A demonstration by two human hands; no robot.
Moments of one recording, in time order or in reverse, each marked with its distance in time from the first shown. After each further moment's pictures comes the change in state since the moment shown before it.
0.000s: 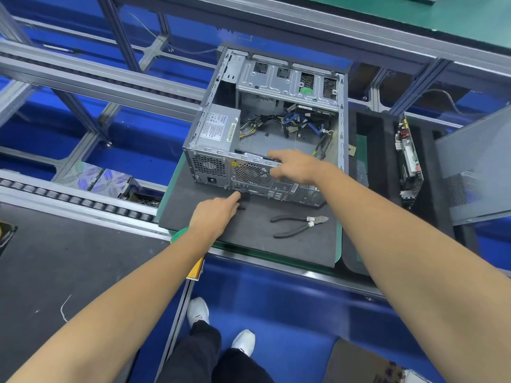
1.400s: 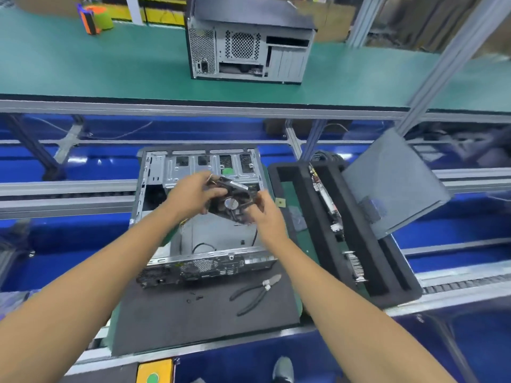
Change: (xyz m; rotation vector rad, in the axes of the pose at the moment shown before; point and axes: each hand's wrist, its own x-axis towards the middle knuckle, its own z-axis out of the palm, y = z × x) left_hand 0.182 0.076 -0.220 -0.519 -0.042 0.200; right_hand -0.033 0.023 -0.033 0.691 0.871 0.195
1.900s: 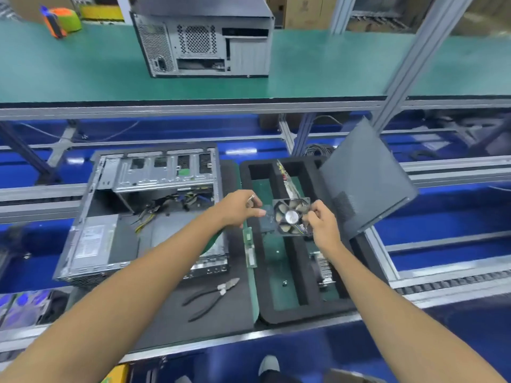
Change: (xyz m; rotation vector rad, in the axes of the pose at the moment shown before) left_hand 0.046 0.146 0.154 -0.029 -0.358 0.022; right_hand 0.009 0.136 -0.223 0.038 0.200 0.152
